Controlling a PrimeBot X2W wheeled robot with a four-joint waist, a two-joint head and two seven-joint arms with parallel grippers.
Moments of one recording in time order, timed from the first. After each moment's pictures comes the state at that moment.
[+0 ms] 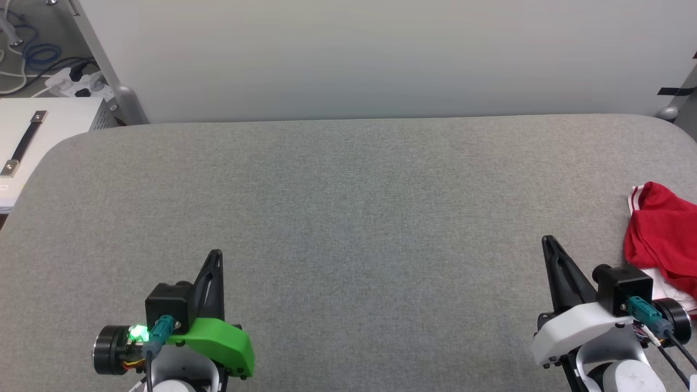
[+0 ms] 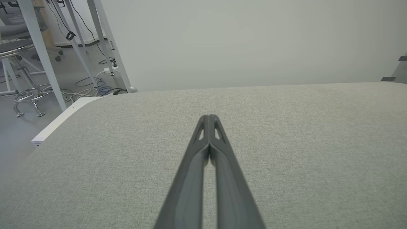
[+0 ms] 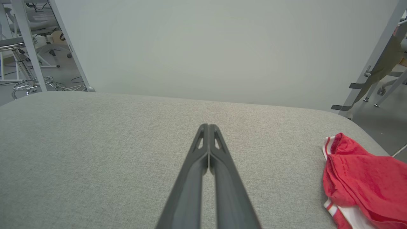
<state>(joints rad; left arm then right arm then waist) 0.02 0.06 -0.02 0.02 -0.04 -0.03 -0.05 -0.02 -0.05 0.00 0.02 0.04 0.13 -0.05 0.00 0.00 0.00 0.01</state>
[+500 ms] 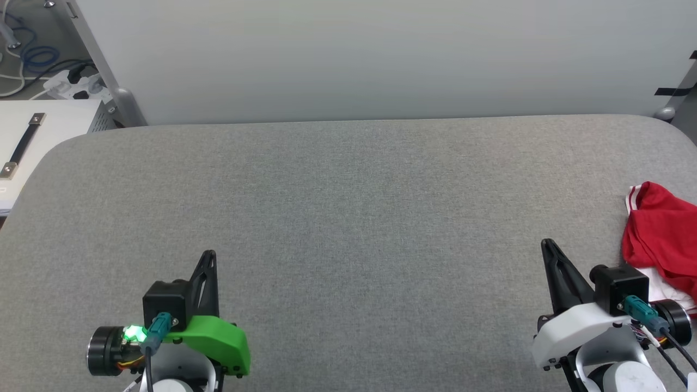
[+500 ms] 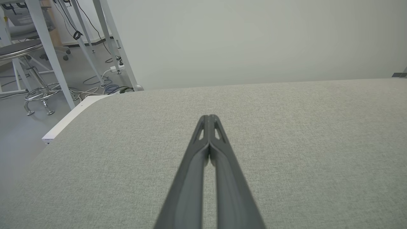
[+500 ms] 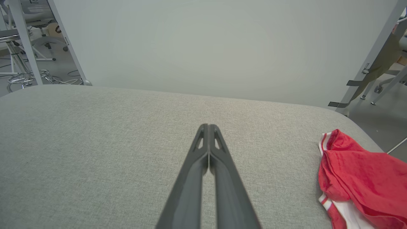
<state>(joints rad) 0.02 0.06 -0.01 0.01 -0.02 -0.01 -0.02 -0.02 -0.05 0.00 0.01 0.02 0.13 -0.02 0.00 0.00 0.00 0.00</state>
